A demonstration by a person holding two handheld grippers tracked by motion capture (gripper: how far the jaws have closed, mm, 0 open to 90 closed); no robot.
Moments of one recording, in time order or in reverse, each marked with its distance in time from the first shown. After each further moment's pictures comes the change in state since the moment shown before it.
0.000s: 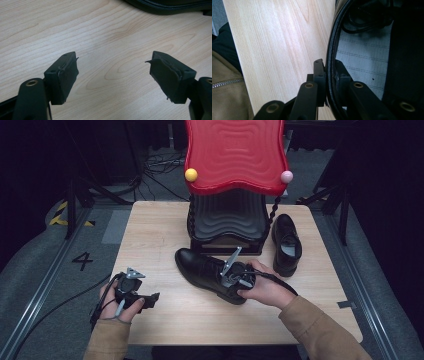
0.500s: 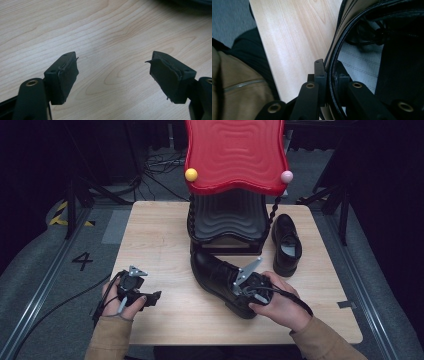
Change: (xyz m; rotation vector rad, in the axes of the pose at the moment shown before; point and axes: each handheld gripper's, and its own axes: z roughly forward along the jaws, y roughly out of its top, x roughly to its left) left arm -0.002 0.008 0.006 0.004 -0.004 0.018; right arm 0.048 -0.033 -0.040 -0.134 -0.064 0.055
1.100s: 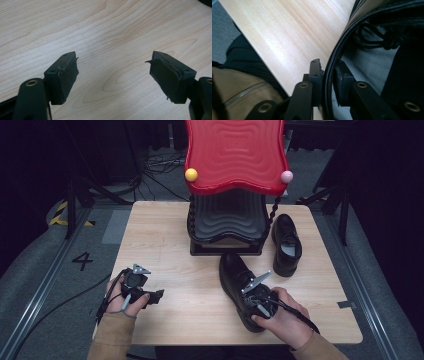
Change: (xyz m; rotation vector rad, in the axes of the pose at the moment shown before) left arm 0.001 0.004 0.007 0.007 -0.010 0.009; right arm 0.014 -0.033 0.019 0.040 -0.088 0.285
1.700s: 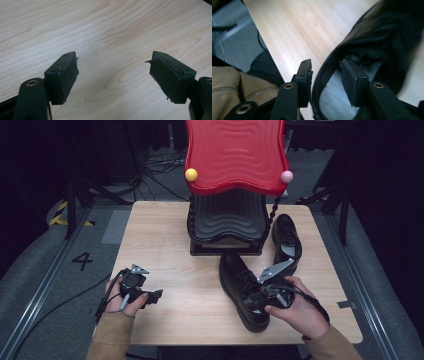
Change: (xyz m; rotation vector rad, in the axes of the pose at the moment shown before) left arm 0.006 -0.001 0.004 0.004 -0.004 -0.017; right arm -0.029 -0.003 -0.043 -0.186 0.132 -0.058
